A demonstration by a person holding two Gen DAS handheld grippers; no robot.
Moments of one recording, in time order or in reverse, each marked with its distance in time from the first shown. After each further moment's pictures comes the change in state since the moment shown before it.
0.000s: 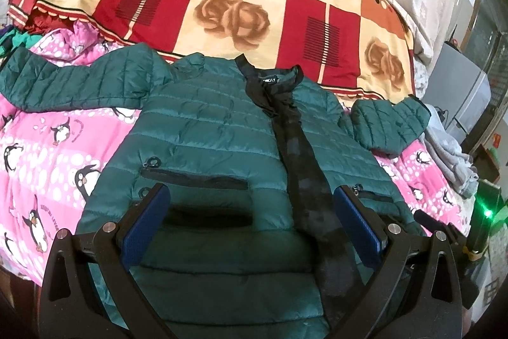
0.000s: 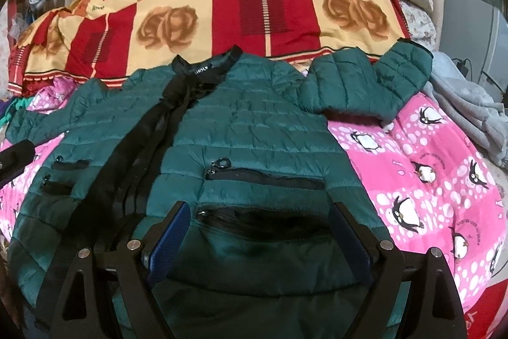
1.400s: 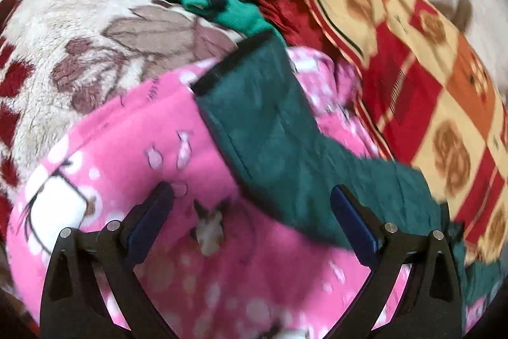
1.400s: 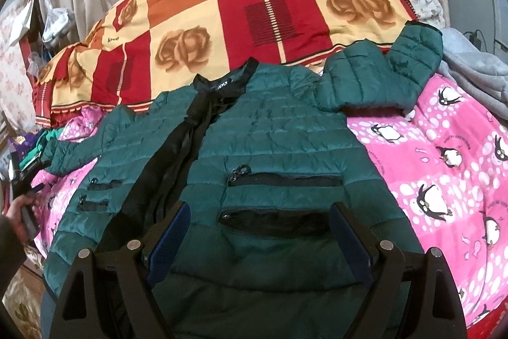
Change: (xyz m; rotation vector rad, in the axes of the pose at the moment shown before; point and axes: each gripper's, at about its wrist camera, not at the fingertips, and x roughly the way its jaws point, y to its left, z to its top) left arm 0.001 0.393 0.073 -0.489 -0.252 0.373; right arm -0.008 -0.016 -0.005 0.111 -0.051 0.192
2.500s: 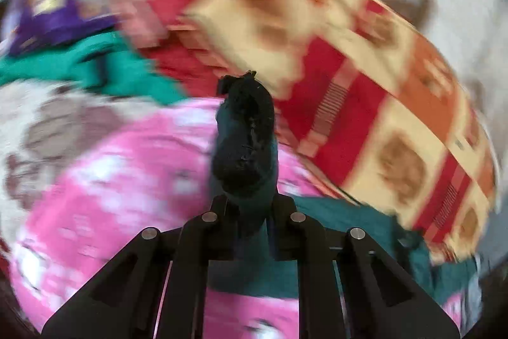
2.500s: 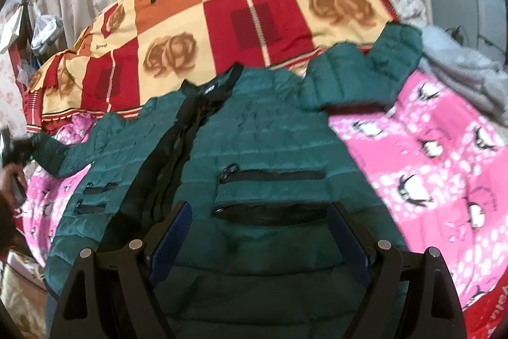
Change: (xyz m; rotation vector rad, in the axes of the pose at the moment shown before) left arm -0.027 -0.135 0.053 0.165 0.069 -0.188; right arm -0.027 0.000 -0.004 0.035 -0.057 -0.092
